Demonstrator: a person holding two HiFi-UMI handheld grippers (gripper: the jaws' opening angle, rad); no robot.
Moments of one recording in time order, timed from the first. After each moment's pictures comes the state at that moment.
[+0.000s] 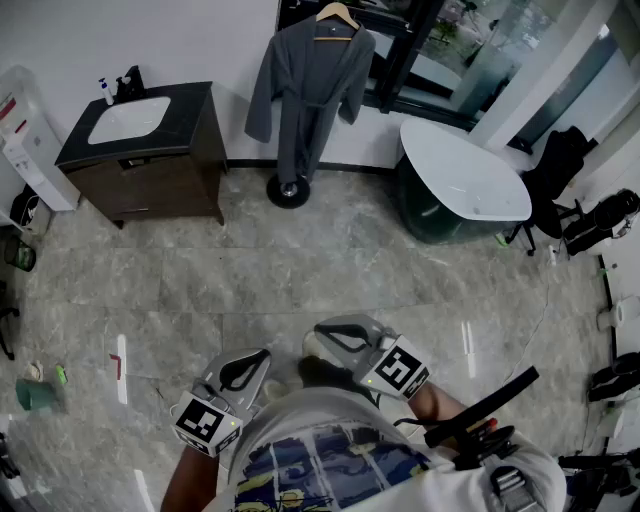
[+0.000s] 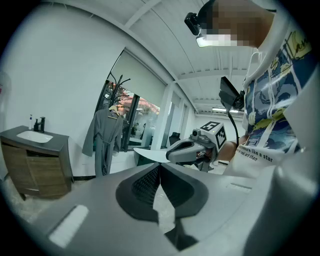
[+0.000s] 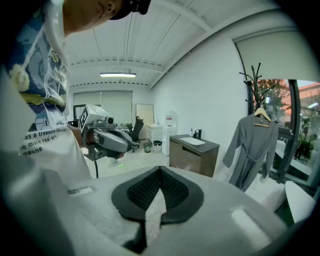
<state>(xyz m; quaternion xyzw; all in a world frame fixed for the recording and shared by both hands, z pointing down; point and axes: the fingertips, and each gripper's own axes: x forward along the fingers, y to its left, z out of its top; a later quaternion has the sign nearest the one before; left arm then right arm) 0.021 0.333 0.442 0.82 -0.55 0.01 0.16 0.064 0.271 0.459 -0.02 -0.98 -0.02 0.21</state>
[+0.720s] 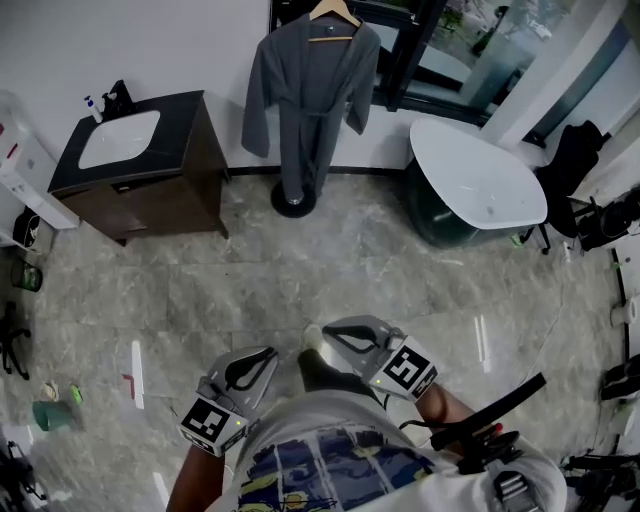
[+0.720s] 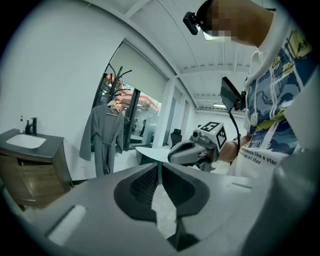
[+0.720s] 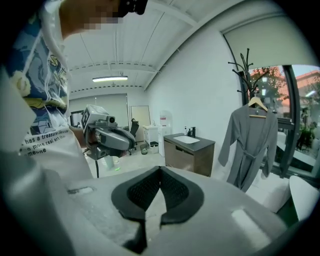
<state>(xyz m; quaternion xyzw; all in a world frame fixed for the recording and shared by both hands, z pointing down) -0.022 0.227 0.456 0.83 -0.53 0.03 0.17 0.027 0.168 0.475 -0.02 -0.98 0.01 0.21</state>
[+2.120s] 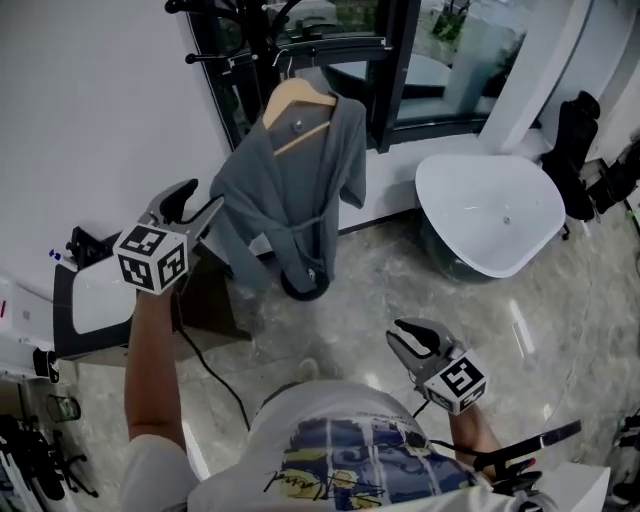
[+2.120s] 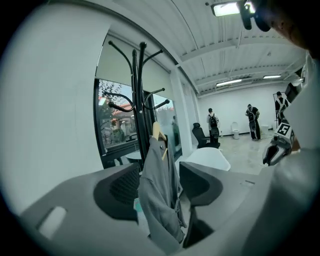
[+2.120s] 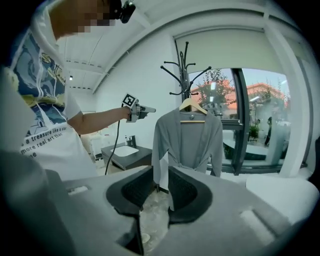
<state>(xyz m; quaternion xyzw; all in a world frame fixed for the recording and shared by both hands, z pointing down) -0.371 -0.371 0.316 0.82 -0.55 0.14 0.01 -0.037 -0.216 0.450 0.26 -0.95 0.06 0.17</state>
